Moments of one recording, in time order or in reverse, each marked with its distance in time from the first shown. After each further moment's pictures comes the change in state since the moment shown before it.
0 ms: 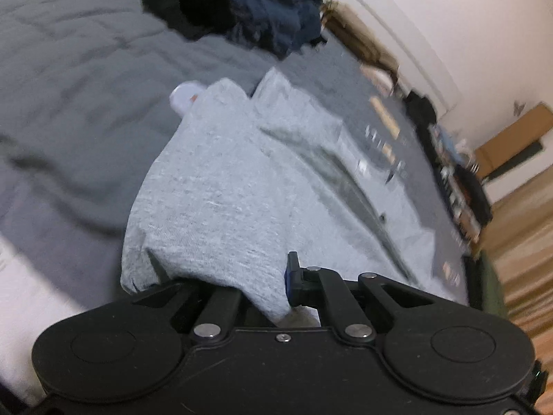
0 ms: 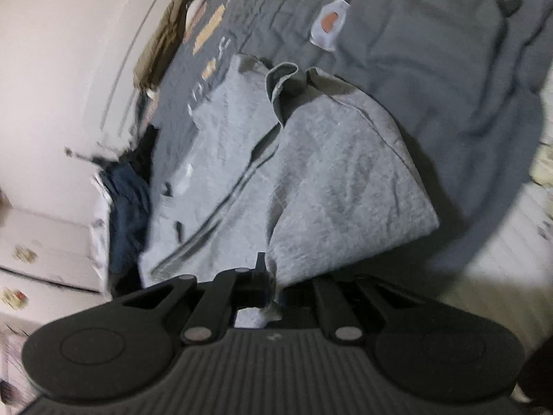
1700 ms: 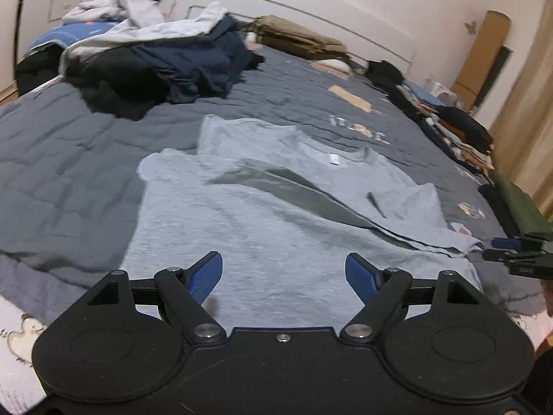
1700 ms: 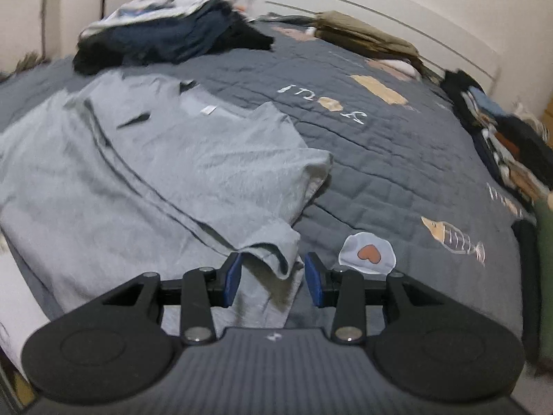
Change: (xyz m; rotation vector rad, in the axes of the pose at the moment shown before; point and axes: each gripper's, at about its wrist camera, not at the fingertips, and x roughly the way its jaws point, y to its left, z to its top) left arm -0.022 -0.058 -0.018 0.437 -0.144 0.018; right arm -0.006 0.067 0.061 -1.401 -0.012 -0.266
